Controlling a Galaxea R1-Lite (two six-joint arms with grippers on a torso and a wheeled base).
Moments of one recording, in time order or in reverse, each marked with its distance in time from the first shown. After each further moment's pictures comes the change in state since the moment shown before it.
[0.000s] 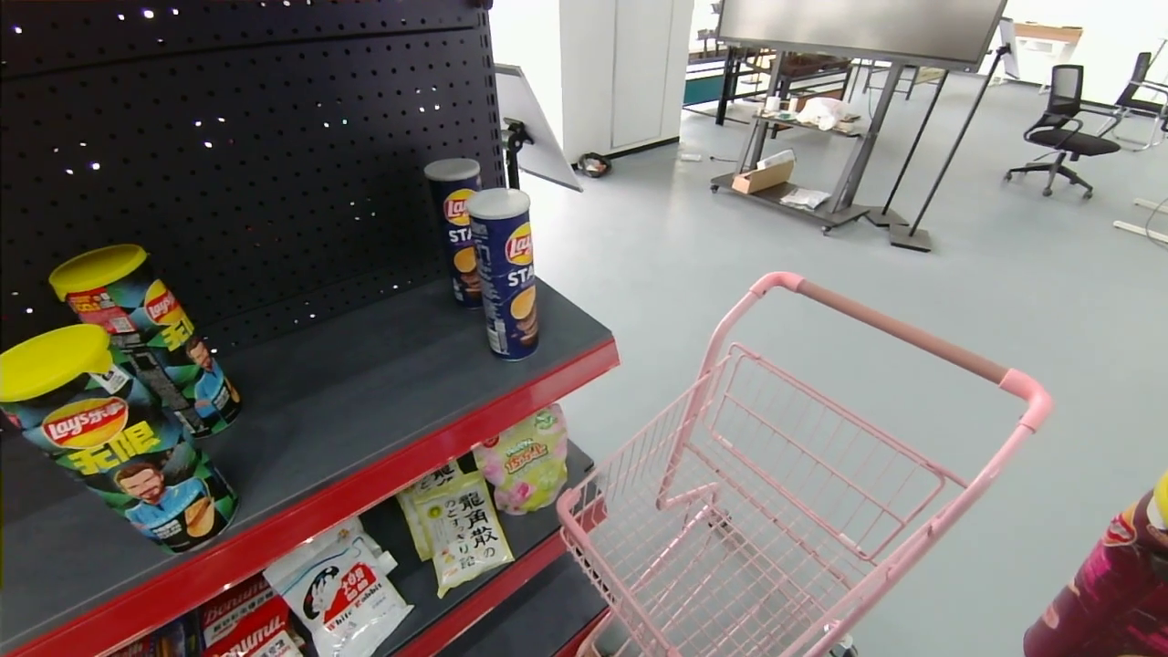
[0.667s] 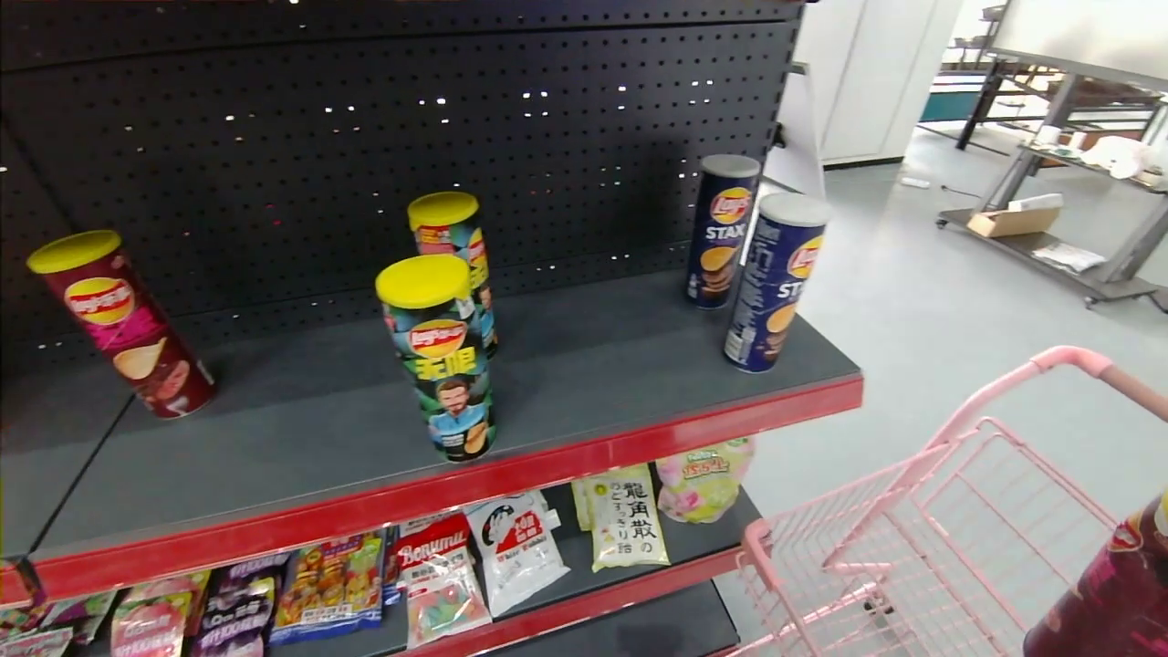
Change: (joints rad) left arm 0.000 0.004 0.015 -0.070 0.003 0.005; right arm 0.001 -0.023 0.014 -0.002 0.001 0.002
